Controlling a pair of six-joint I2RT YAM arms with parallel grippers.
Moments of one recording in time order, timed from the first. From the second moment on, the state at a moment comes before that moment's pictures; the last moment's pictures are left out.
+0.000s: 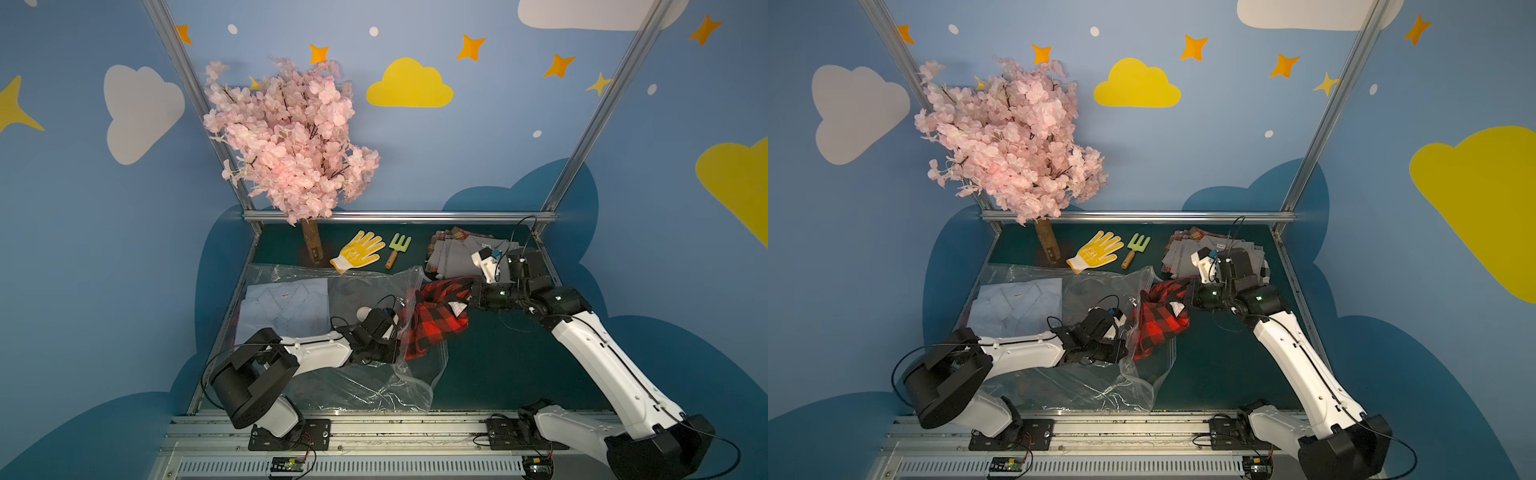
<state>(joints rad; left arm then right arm) -0.79 1.55 0.65 -0.07 0.23 -0.59 0.38 1.16 1.19 -0.76 -0.59 0.53</state>
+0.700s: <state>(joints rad) -0.79 1.58 0.64 -0.04 0.26 -0.61 0.23 1.80 2.12 -1.11 -0.71 0.14</state>
